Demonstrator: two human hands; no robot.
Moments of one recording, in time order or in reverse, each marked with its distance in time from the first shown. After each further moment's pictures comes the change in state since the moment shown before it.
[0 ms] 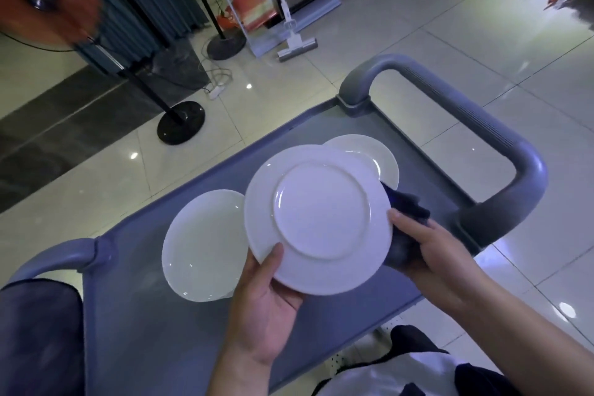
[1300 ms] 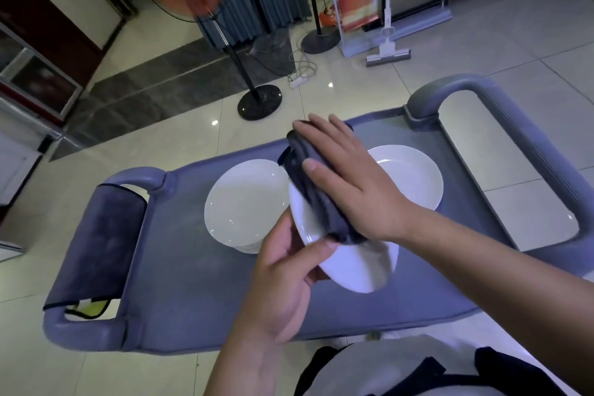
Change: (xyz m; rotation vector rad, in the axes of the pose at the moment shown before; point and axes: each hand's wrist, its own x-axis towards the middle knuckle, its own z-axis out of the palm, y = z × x) left_hand -0.047 -0.022 0.061 0.378 0.007 0.311; right_hand 0.018 -0.039 0.093 -1.217 -0.766 -0.957
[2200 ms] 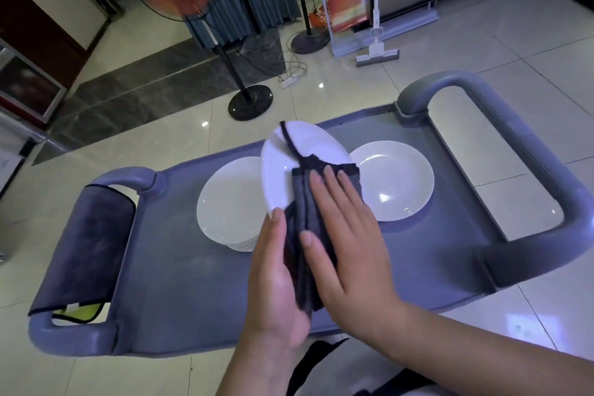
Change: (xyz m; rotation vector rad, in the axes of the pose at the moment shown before) left_hand -0.008 -0.016 0.006 -0.214 0.148 0.013; right_hand -0.080 -0.021 0.066 -0.117 0.352 0.039
